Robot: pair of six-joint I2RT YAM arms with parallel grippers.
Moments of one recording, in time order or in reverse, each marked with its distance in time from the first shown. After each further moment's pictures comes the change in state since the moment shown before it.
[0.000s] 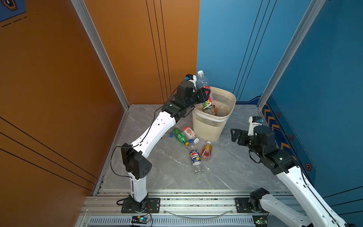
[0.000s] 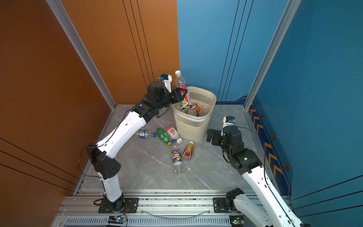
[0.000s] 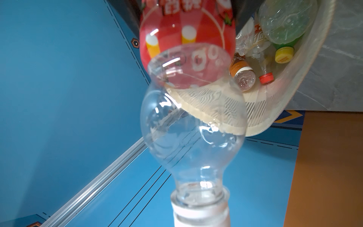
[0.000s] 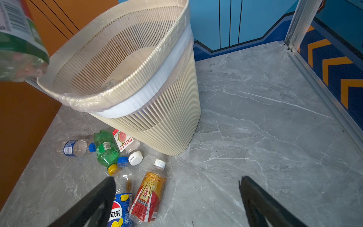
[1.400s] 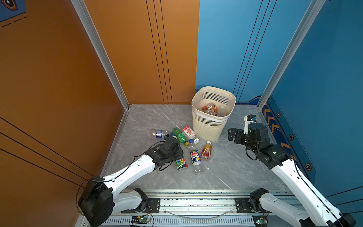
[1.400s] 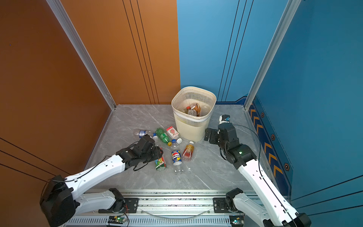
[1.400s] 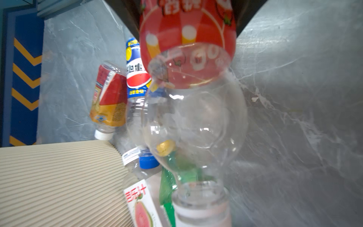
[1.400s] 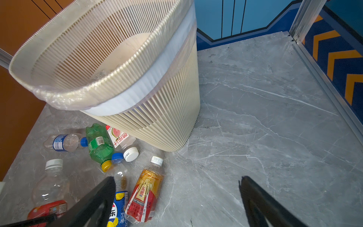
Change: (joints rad) left arm -0.062 -0.734 -1.273 -0.154 -0.144 -0.222; right arm 0.016 0.089 0.022 0.000 0.006 -0.004
